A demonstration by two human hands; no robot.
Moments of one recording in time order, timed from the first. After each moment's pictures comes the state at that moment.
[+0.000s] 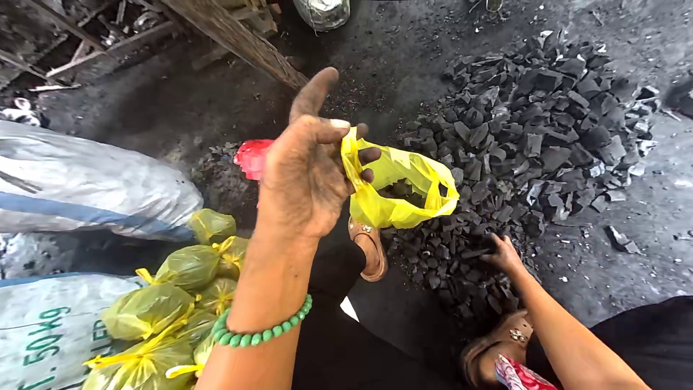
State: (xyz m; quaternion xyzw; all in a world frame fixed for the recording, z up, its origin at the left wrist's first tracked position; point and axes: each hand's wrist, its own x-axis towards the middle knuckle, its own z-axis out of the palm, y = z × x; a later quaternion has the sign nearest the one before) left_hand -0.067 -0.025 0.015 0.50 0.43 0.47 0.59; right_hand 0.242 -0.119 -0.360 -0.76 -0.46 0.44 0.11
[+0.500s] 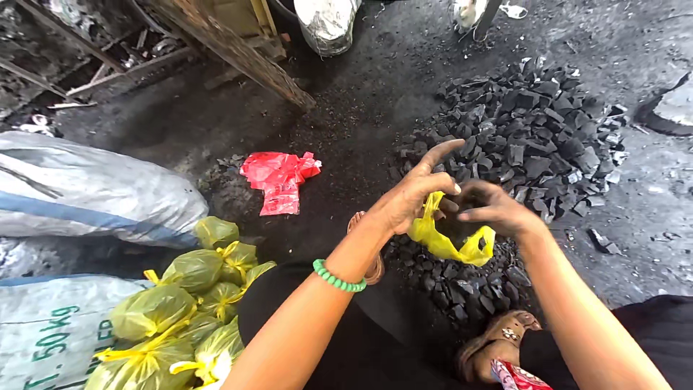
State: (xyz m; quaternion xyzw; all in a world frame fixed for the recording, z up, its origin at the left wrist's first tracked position) left_hand 0.008 -0.038 -0.033 0.57 0.37 0.20 0.71; right_hand 0.210 -0.069 -0.159 -0.39 -0.59 0.52 0.48
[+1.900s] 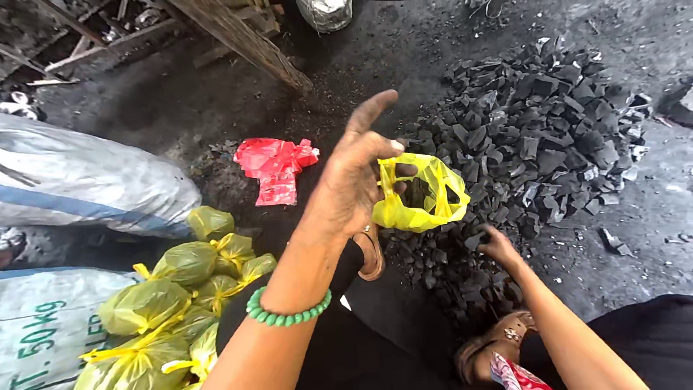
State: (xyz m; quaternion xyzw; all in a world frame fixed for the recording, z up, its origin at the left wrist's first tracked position) left_hand -0.041 -0.031 -0.001 0.52 0.42 0.39 0.63; right_hand 0.237 -0.103 -0.325 -0.69 -0.51 0.46 0.22
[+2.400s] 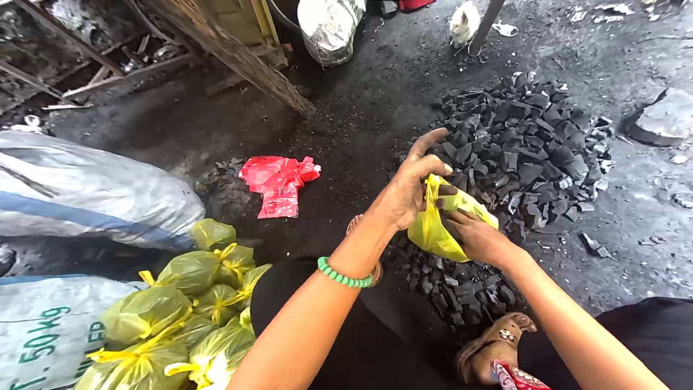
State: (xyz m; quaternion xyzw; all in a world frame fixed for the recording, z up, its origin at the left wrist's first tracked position) left_hand 0.008 -0.044 -0.021 0.50 0.38 0.31 0.72; right_hand 0.184 -0.100 -0.168 -0.52 -0.81 0.22 0.17
